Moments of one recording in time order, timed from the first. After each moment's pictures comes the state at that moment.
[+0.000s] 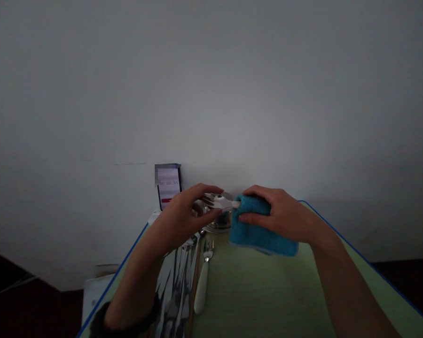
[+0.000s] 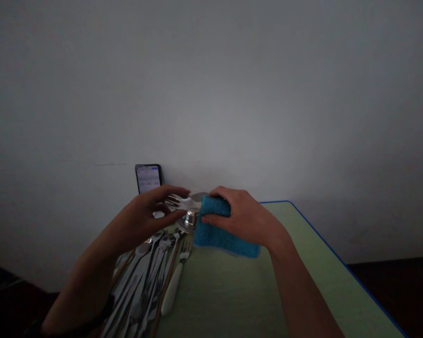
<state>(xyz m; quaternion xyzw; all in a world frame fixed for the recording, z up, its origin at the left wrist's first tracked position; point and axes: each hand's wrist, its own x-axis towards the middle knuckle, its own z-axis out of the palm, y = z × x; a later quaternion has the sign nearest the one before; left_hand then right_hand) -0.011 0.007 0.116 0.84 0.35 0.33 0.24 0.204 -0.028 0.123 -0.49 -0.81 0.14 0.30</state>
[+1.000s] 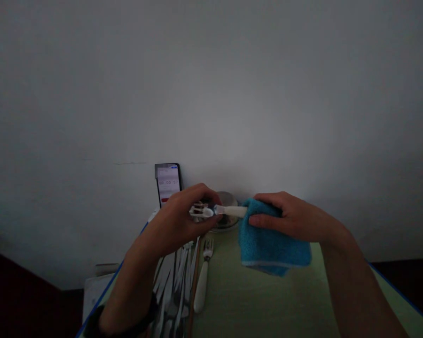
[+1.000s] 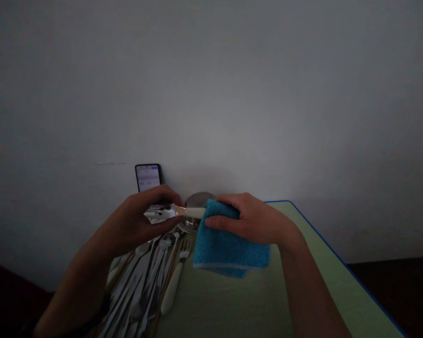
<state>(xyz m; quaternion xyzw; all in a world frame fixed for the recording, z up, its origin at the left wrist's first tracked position) -0.016 0.008 0.115 0.88 0.32 0.31 0.13 0.215 -0.027 0.122 -0.46 -0.82 0.25 0.23</state>
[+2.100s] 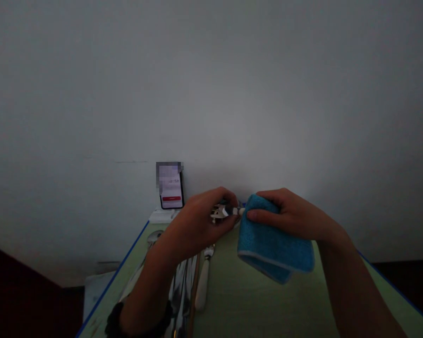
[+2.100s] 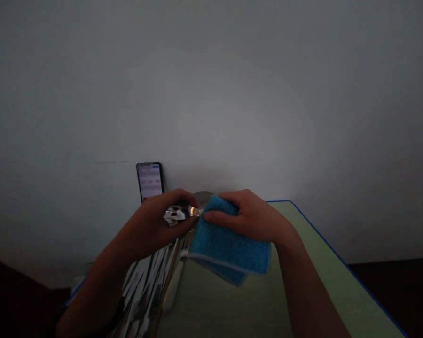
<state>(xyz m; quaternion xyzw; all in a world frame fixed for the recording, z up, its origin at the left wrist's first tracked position) 0.007 -0.002 0.111 0.89 0.30 0.34 0.12 0.212 -0.028 0.123 -0.46 -0.80 0.27 0.27</state>
